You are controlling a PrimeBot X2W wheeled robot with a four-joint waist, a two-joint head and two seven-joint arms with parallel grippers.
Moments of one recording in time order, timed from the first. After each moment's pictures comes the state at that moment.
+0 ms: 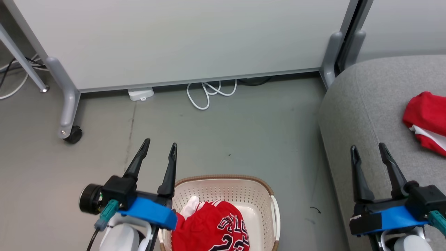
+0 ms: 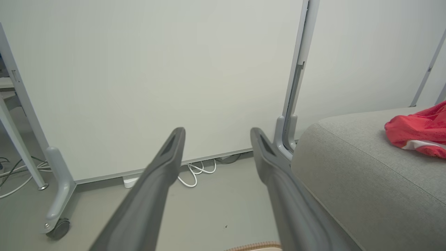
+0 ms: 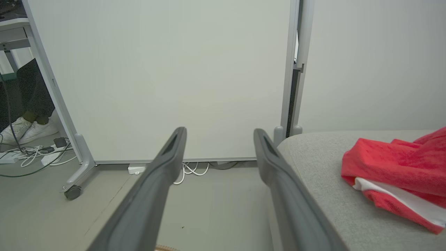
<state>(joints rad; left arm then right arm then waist) -0.18 0.07 -0.20 0.31 -0.16 -0.13 -0.26 -0.07 -0.05 -0.07 0.13 0.09 0.13 -0.26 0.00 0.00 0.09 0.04</state>
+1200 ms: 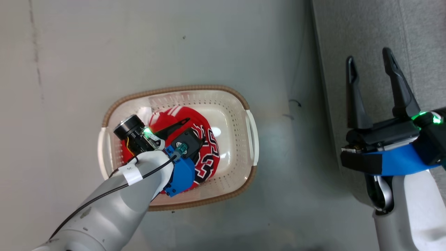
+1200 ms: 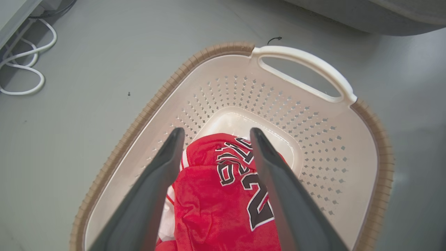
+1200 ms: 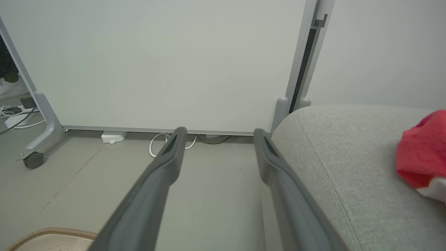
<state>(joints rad) -0.87 0.14 -1.13 1.10 -0.34 -0.13 -0.25 -0.38 -0.05 0.01 0.00 0.04 0.13 -0.26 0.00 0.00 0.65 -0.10</state>
